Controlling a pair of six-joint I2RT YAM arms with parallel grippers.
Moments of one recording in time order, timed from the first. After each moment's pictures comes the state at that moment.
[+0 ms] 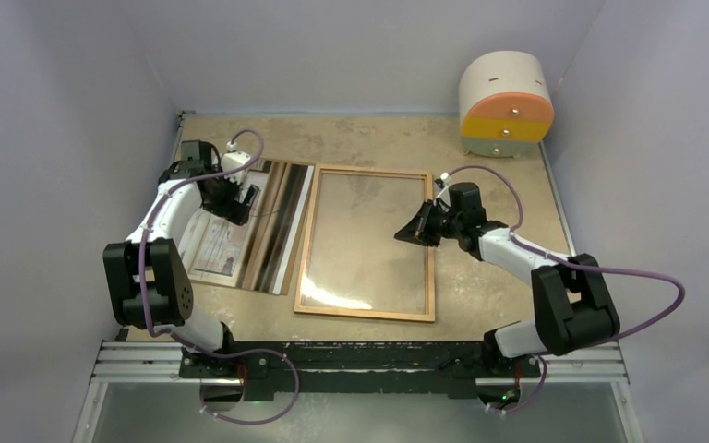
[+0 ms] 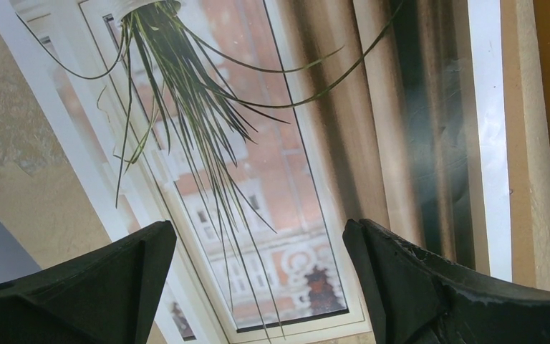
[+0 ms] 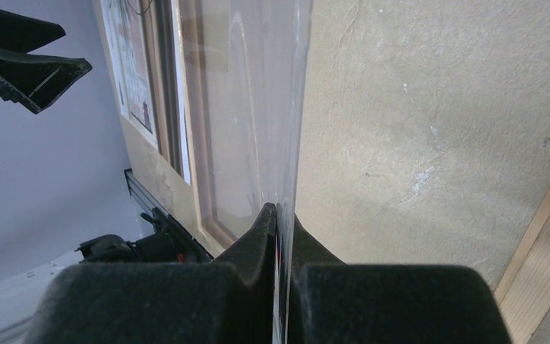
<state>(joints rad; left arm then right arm) 0.10 1.56 1.15 -0.67 0.20 0.51 0.30 1.43 0.69 0.00 -0.56 0.78</state>
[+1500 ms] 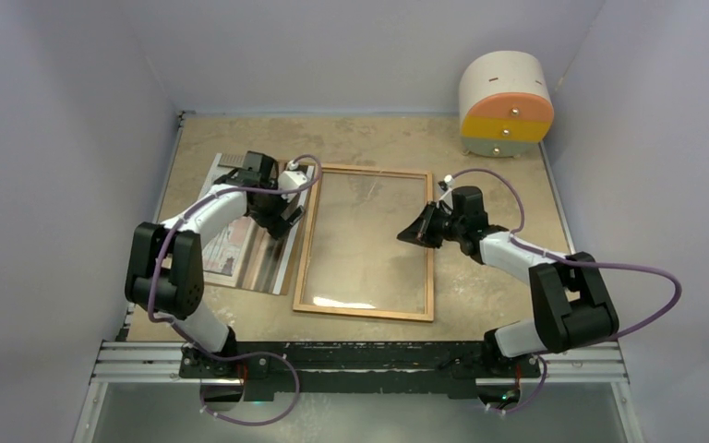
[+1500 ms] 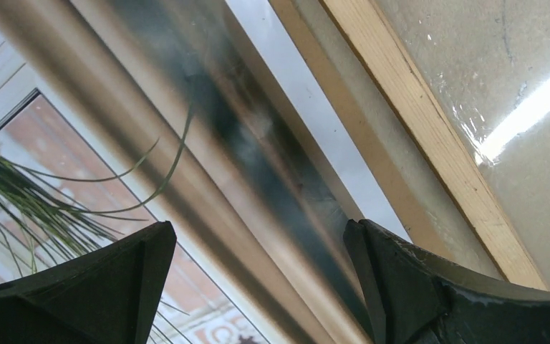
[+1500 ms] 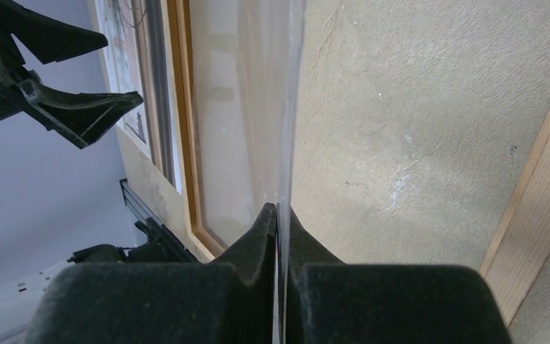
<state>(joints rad) -0.22 1.62 1.09 -0.59 0.14 0.51 0.28 1.43 0.63 0.09 -0.55 0.78</state>
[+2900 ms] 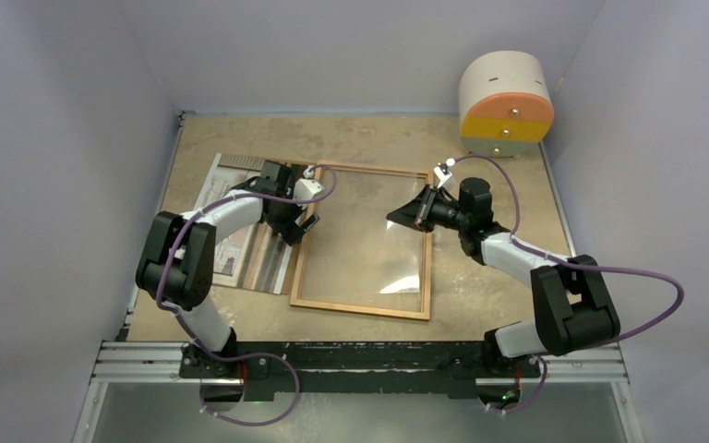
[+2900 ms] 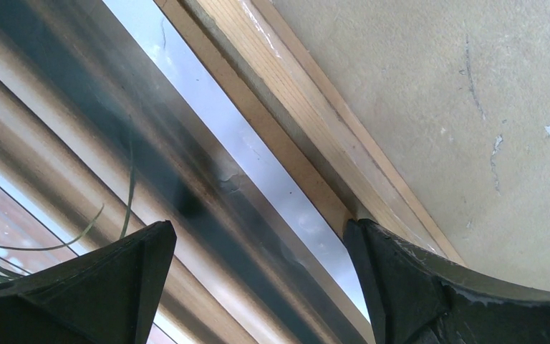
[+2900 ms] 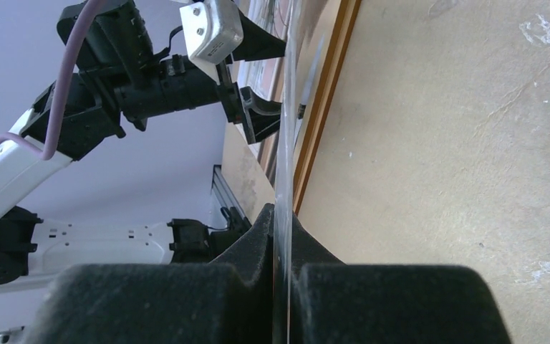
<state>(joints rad) -0.32 1.71 1.04 -0.43 0.11 0.47 0.27 1.42 0.63 0.43 -0.76 0.97</state>
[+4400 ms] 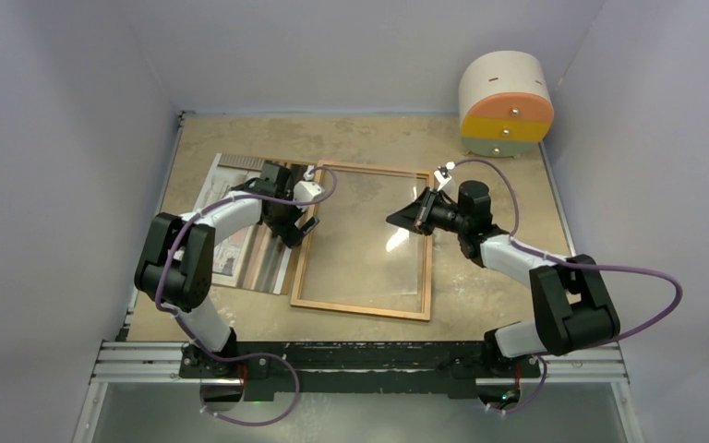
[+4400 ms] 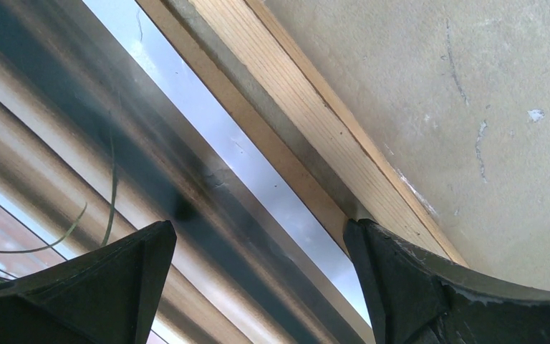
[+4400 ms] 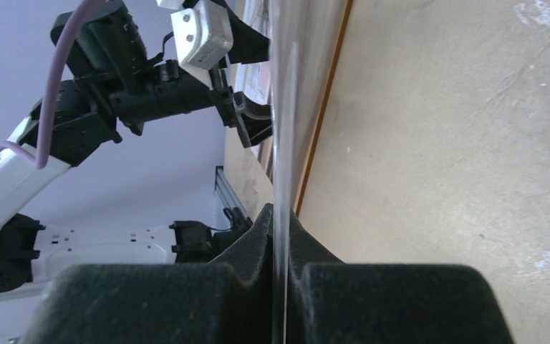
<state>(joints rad) -0.32 1.70 1.02 -0.44 0.15 0.48 0.28 1.42 0.60 0.44 -0.74 0.99</state>
